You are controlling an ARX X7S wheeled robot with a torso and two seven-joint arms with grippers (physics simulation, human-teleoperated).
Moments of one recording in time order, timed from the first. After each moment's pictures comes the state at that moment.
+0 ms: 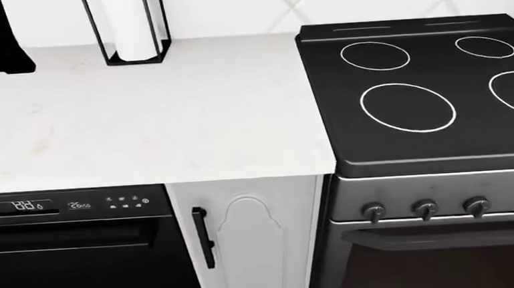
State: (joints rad) left arm -0.92 -0.45 -0.30 0.42 -0.30 -1.01 0.16; right arm 1.56 1.10 -0.06 -0.55 1.37 1.47 0.44
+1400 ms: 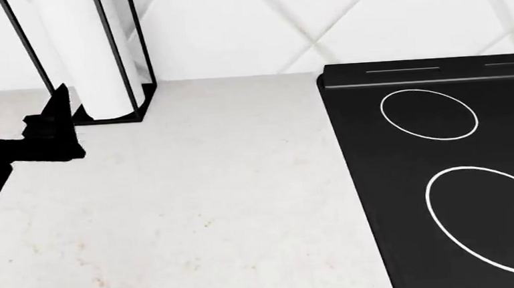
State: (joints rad) left arm -0.62 -0.42 -0.42 0.68 -0.44 -1.15 0.22; right arm 1.93 1.10 -0.37 -0.39 1.56 1.51 0.70
